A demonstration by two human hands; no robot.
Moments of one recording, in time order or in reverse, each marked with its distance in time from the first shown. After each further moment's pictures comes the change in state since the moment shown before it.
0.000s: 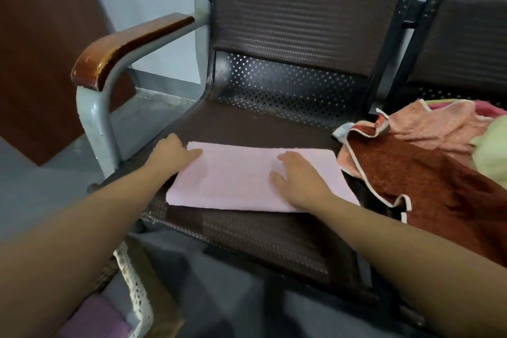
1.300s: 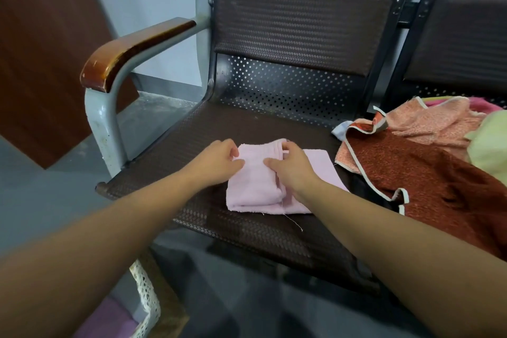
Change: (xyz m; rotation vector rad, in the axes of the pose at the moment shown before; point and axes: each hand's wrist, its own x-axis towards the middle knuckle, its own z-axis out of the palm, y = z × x) left_hand -0.055 0.057 0.014 0.033 -0.196 0.349; right_hand 0.008 -0.038 -0.001 0.862 0.114 0.318
